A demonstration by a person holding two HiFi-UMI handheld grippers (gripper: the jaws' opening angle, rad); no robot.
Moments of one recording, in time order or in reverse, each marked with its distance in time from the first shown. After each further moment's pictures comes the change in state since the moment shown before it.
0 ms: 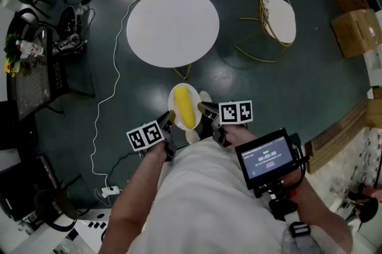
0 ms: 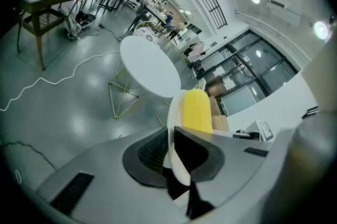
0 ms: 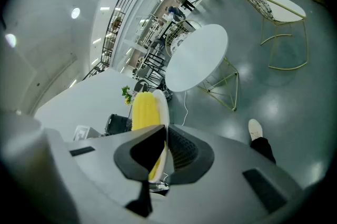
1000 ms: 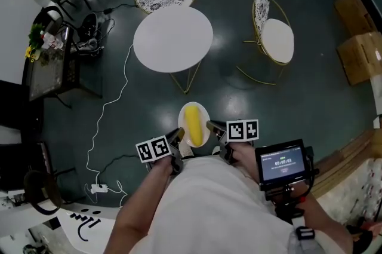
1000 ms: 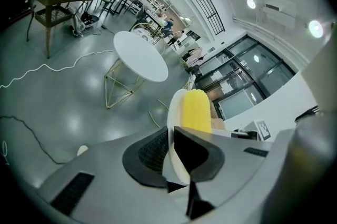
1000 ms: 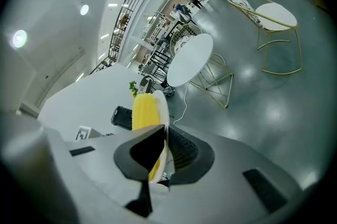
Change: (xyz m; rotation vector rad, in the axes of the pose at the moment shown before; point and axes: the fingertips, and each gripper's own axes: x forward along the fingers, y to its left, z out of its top) left arm 0.002 -0.110 -0.139 -0.036 -0.068 -0.006; right arm -0.154 -0.039 -0.058 -0.060 0.050 0.041
